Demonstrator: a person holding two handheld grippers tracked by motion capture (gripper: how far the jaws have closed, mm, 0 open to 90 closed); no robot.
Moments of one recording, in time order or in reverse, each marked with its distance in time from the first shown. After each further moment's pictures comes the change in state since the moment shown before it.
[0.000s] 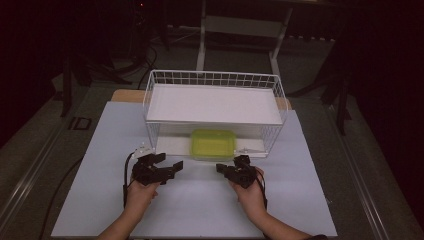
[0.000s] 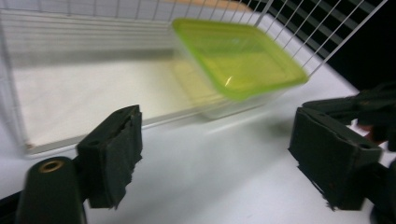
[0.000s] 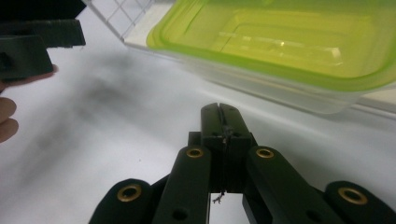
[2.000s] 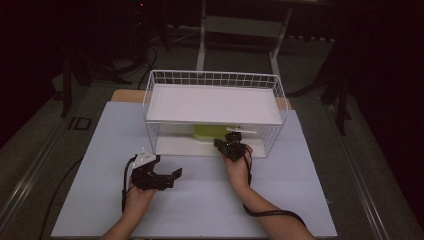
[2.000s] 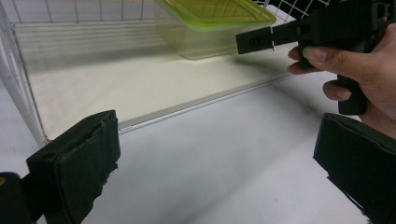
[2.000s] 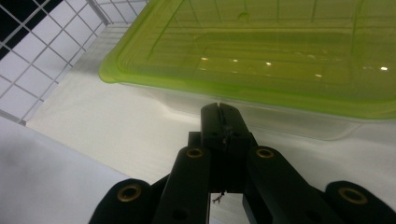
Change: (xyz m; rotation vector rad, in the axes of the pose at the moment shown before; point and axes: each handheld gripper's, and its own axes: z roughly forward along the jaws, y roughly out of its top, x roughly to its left) left arm 0.003 -0.016 0.001 -0.036 0.006 0.094; right arm -0.036 0.052 0.065 -0.093 -0.173 0.051
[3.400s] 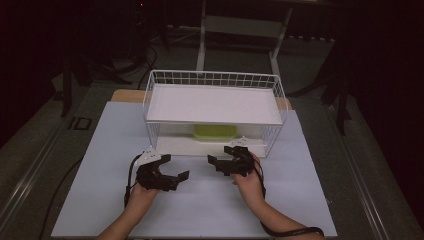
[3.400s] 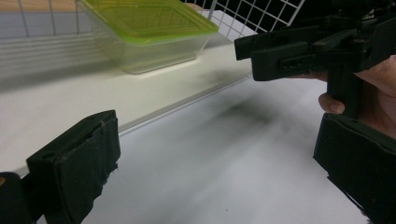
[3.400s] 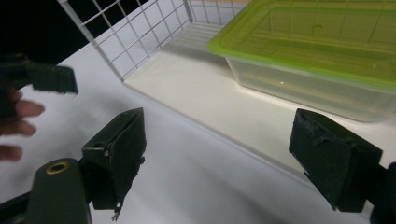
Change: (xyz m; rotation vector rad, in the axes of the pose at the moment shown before) left arm -0.011 0.014 0.002 -0.009 -0.183 0.058; right arm 0.014 -0.022 -0.060 -0.060 0.203 -0.178
